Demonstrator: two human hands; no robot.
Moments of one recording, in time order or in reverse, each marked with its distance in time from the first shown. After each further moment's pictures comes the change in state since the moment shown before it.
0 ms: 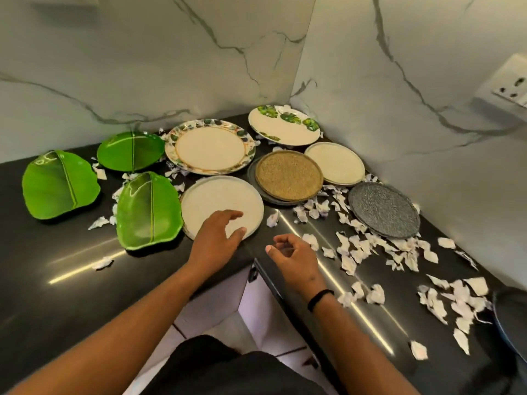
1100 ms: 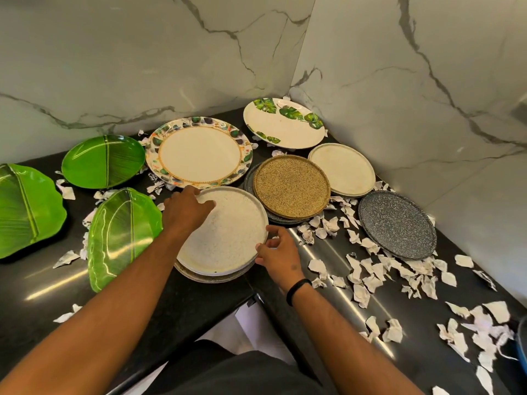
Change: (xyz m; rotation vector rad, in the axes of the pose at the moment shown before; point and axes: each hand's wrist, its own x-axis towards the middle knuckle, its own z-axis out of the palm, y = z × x) left_hand 0.169 -0.067 -0.023 0.261 -0.051 -0.422; right_hand 0.105 -0.022 0.046 0.256 -0.021 0.258
